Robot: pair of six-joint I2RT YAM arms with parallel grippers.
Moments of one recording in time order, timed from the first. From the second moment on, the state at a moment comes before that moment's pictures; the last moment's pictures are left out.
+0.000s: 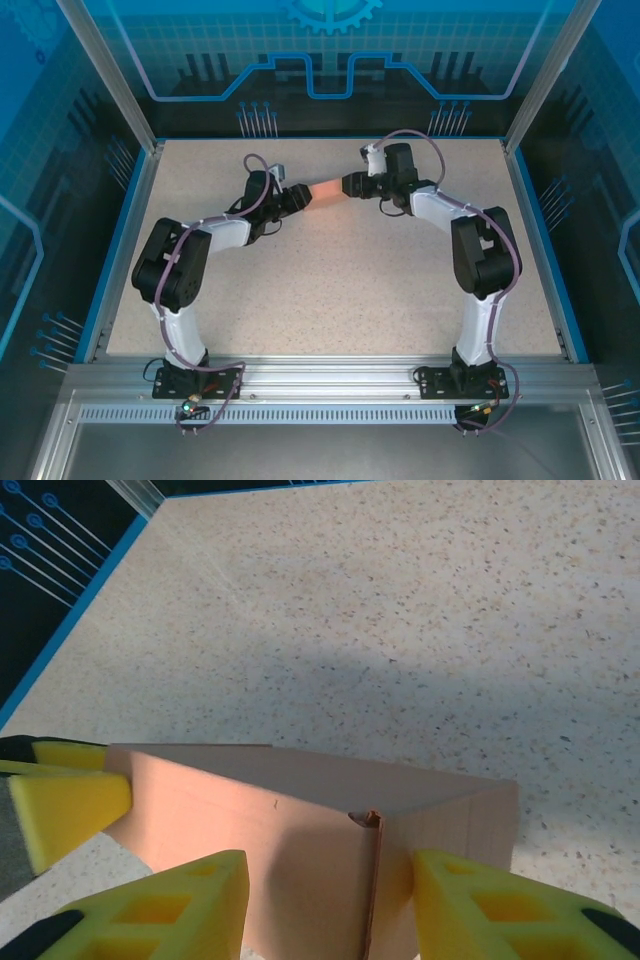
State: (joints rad) left arm -0.30 1.89 1.05 0.33 0.26 -0.72; right arm 0.31 1.99 1.39 -0.02 -0.48 0.24
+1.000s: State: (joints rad) left arm -0.36 1.83 0.81 0.42 0.25 -0.69; right arm 0.34 1.89 1.05 0.03 -0.49 0.25
